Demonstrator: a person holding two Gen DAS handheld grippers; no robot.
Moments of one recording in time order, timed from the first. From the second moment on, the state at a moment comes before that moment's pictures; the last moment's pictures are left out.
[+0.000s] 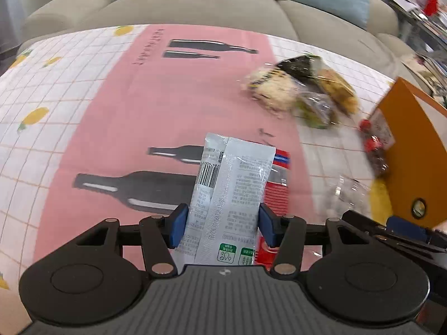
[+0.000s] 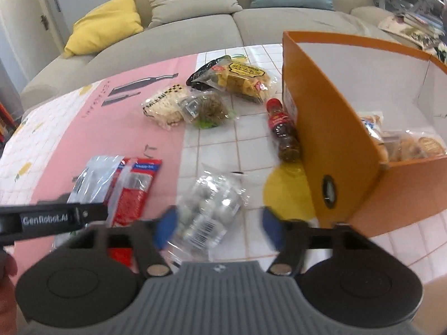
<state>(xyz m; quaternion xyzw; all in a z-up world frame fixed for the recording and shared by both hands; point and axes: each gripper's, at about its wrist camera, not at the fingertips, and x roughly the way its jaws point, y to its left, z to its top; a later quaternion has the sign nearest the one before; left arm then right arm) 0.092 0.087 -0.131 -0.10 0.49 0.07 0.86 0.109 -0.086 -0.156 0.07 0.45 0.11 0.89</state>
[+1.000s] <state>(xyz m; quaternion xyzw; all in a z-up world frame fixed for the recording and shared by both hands) 0.105 0.081 -0.153 -0.05 0.51 0.09 0.86 0.122 -0.056 -0.181 -0.02 0.47 0.11 0.88</state>
